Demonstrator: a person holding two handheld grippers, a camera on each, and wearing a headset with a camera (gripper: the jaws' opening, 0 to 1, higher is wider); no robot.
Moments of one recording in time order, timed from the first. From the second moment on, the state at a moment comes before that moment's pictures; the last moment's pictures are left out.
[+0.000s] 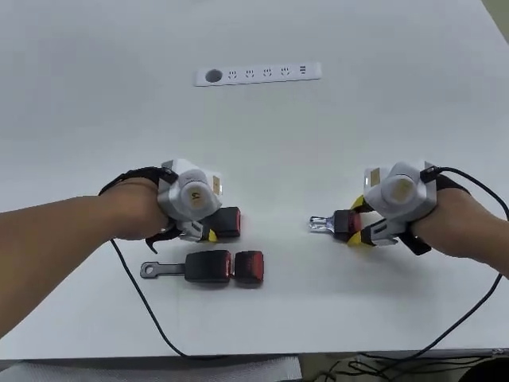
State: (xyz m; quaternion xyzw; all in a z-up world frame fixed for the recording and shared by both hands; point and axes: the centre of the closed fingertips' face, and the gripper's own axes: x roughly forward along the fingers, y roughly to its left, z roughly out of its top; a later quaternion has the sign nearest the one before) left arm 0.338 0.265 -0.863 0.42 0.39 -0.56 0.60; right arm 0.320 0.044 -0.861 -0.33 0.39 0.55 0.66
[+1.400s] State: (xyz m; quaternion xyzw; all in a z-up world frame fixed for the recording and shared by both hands) left arm 0.258 0.355 -0.787 0.26 0.40 -0.40 0.78; right arm 0.275 0.030 -0.804 -0.24 0.37 0.44 0.79
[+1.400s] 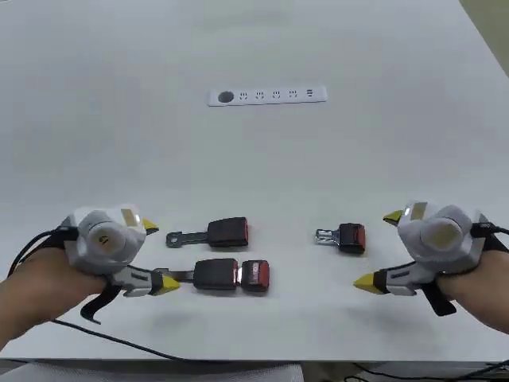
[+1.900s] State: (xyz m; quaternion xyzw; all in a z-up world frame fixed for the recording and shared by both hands) left arm 0.222 0.398 -0.757 0.19 0.38 -0.33 0.84; right arm 0.249 0.016 -0.779 -0.23 0.34 0.42 0.81
